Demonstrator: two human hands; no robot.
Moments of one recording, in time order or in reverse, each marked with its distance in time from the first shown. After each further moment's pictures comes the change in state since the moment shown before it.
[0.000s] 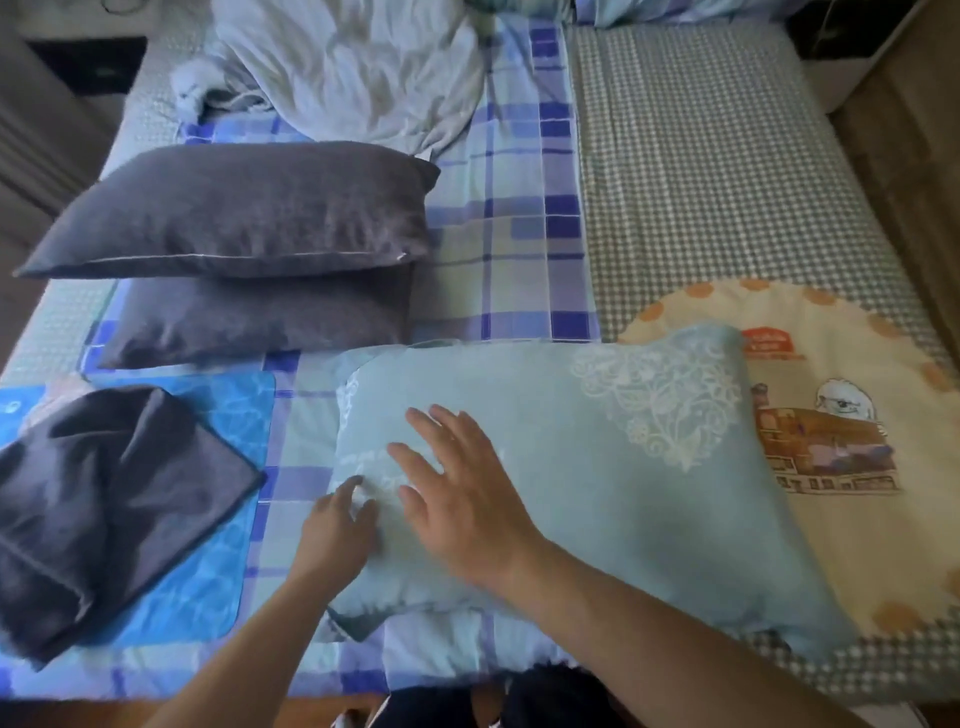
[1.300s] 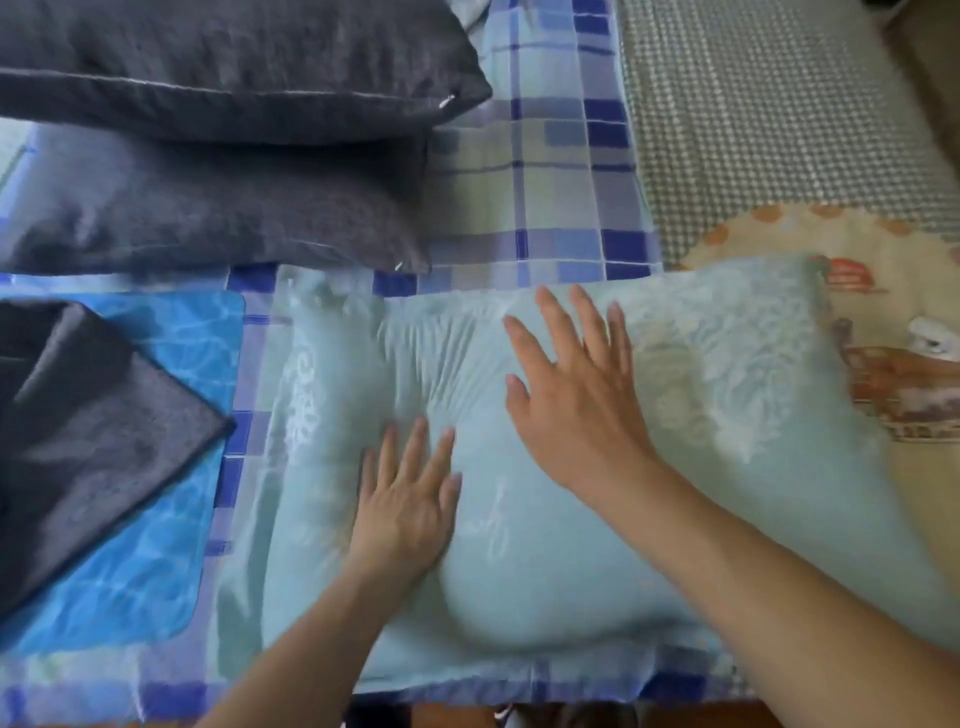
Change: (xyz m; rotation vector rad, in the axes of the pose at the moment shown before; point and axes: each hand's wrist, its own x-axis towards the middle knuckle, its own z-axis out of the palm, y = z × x) left_hand 0.056 -0.057 0.095 0.373 0.118 0.610; right_hand 0.019 0.022 0.079 -0.401 0.087 0.316
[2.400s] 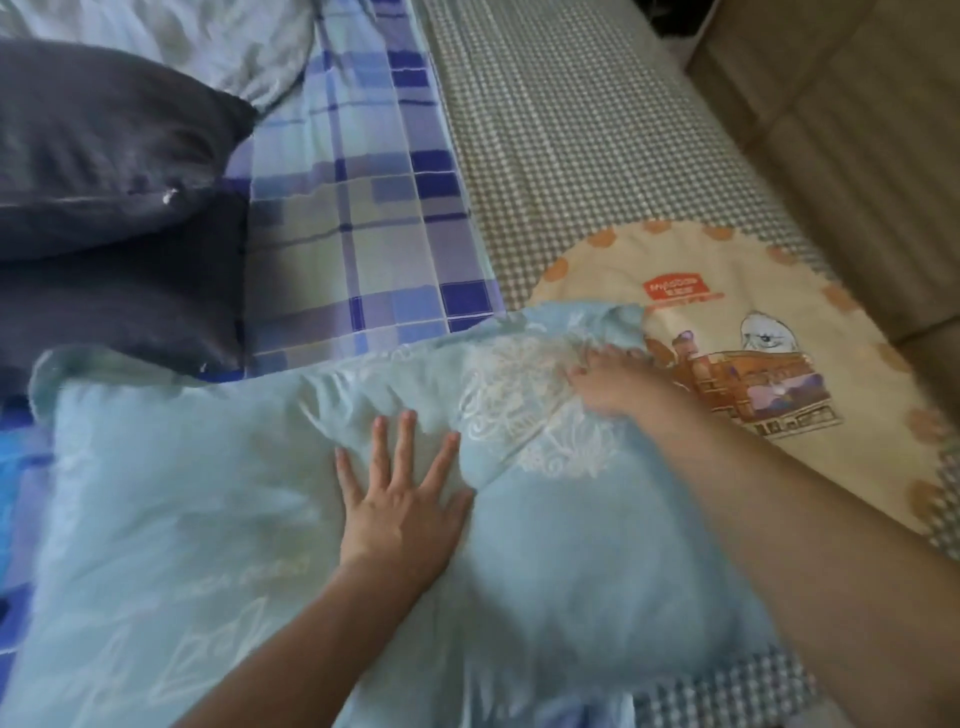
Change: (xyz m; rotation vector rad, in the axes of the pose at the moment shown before) left_hand 0.102 0.156 0.024 0.253 -0.054 0.220; right_hand 0.047 0.281 0.034 0.173 -0.586 0.695
